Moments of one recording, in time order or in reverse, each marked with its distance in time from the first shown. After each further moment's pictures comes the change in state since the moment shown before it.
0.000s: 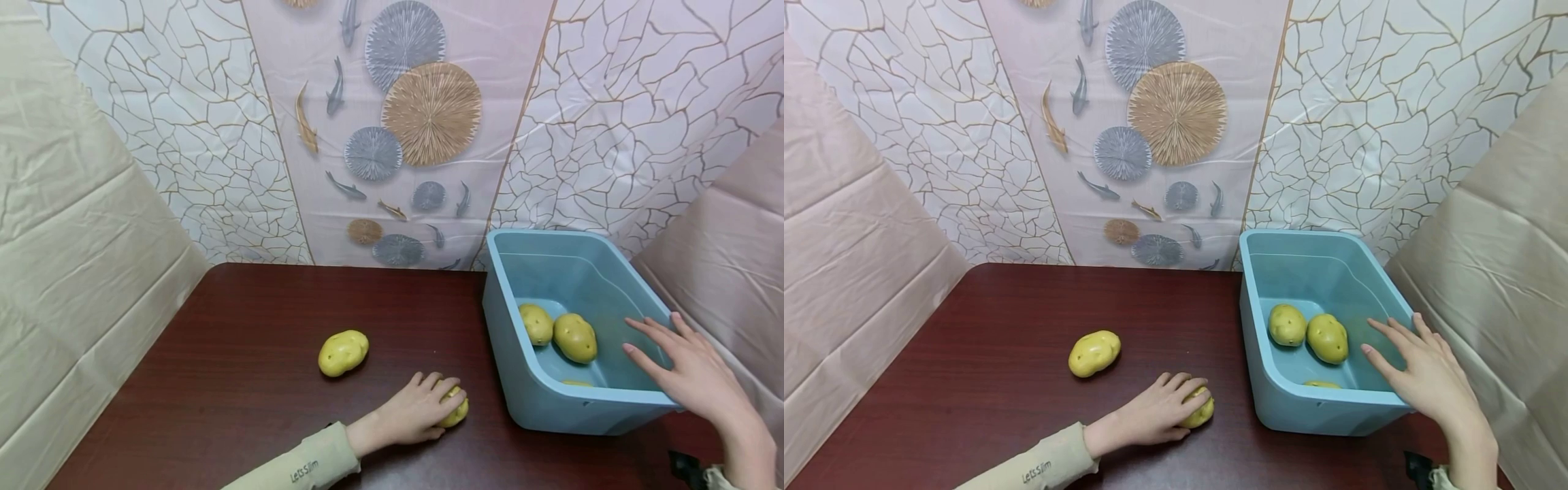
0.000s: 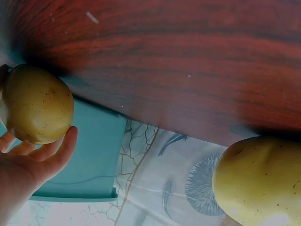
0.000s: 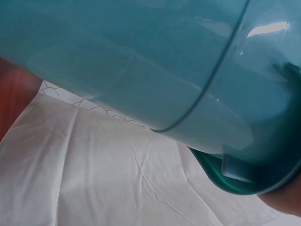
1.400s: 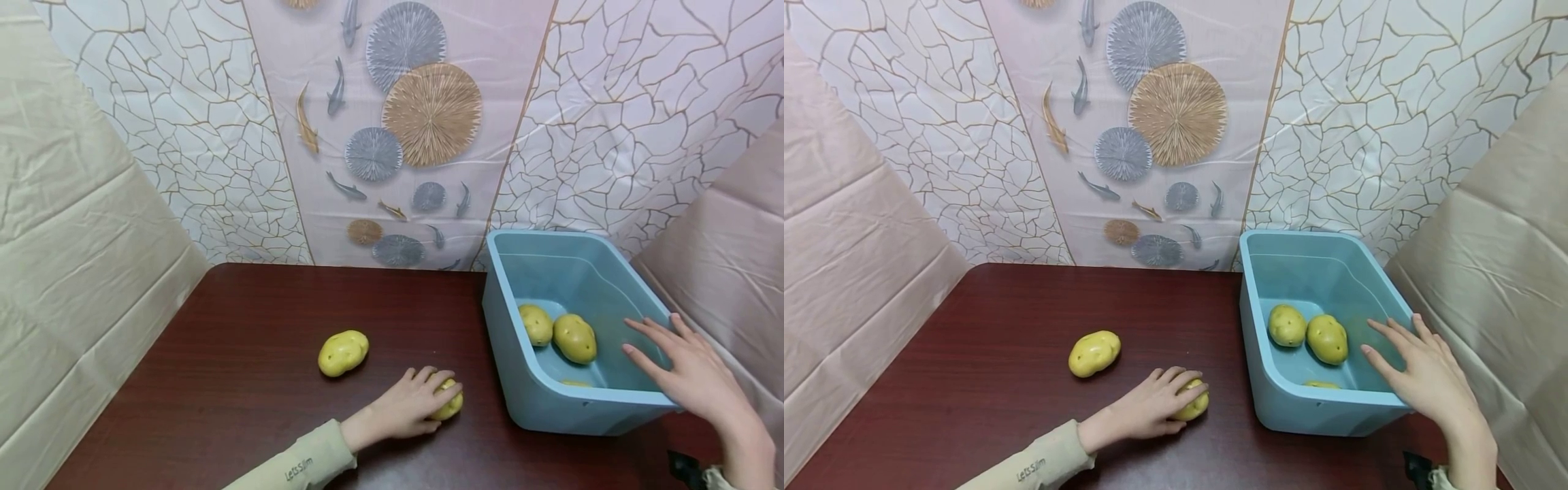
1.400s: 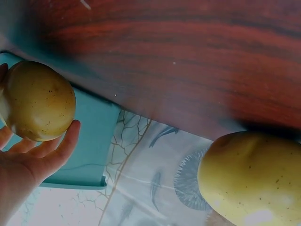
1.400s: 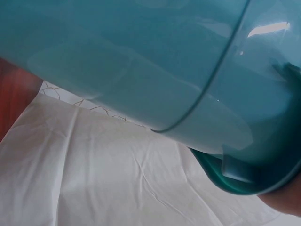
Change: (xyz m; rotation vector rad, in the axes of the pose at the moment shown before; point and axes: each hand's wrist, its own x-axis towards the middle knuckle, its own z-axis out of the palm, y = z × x) left_hand -0.003 -0.011 -0.005 -0.059 -0.019 -0.032; right_hand -0.001 -0.005 -0.004 -0.002 -0.015 0.004
